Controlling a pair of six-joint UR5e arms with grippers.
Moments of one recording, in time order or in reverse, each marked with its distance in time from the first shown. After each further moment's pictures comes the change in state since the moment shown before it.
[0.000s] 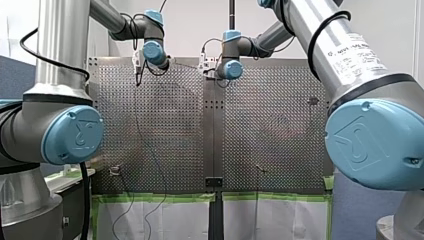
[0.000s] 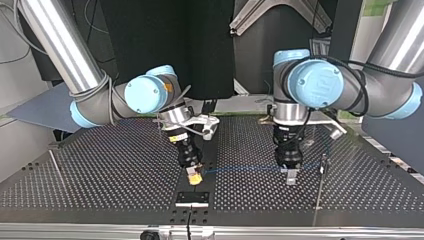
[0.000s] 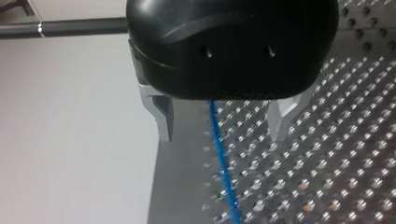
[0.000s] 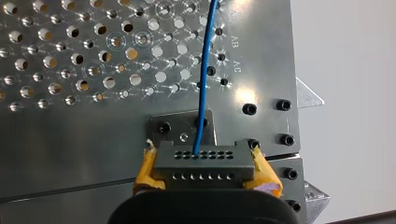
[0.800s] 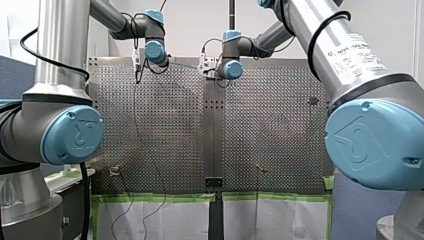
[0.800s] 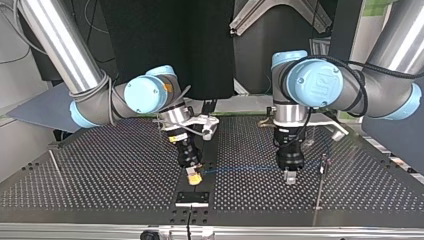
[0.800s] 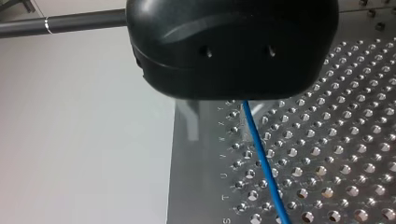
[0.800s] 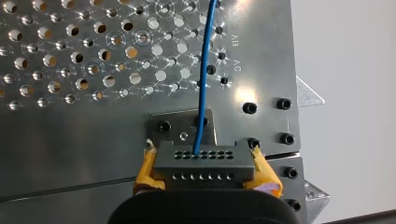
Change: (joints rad) left arm -0.007 -0.002 0.007 0.026 -0.024 0.034; right arm -0.001 0.000 0.000 0.000 0.000 0.000
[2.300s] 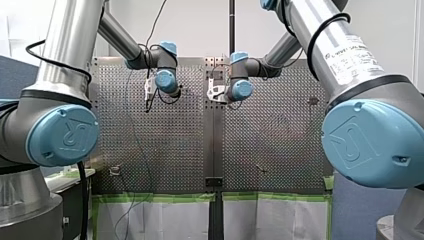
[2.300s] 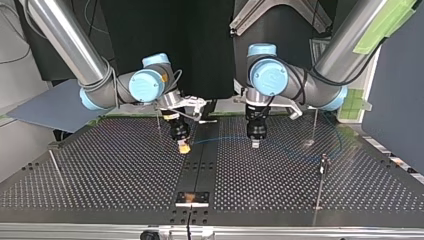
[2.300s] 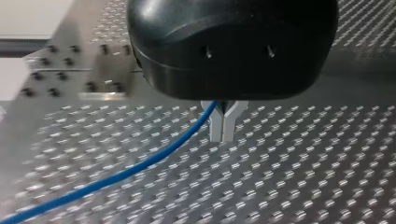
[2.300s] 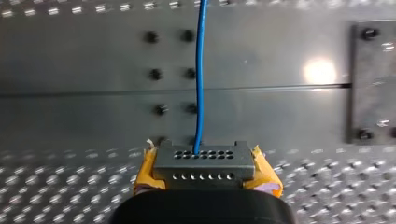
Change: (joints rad) left arm -0.107 -0.153 -0.143 0.114 -0.023 0.015; right arm -0.049 0.000 0.238 -0.019 0.032 -0.036
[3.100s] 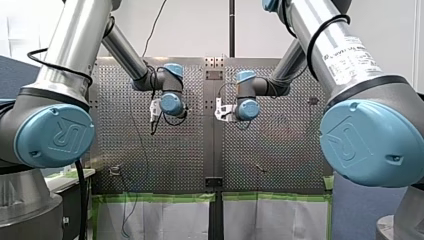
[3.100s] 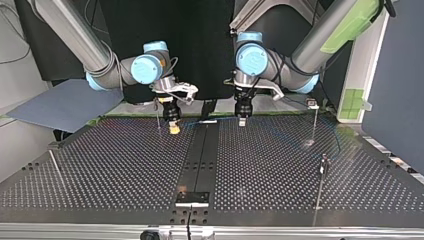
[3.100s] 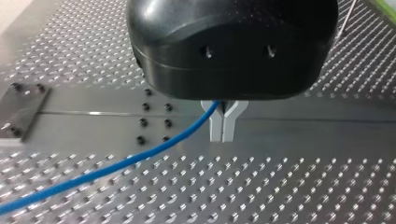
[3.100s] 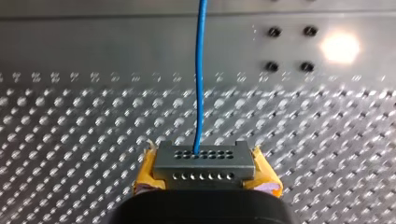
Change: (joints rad) left arm -0.077 -0.092 -0.141 0.197 -0.031 -0.021; right arm -0.032 0.001 0.229 -0.190 0.074 -0.017
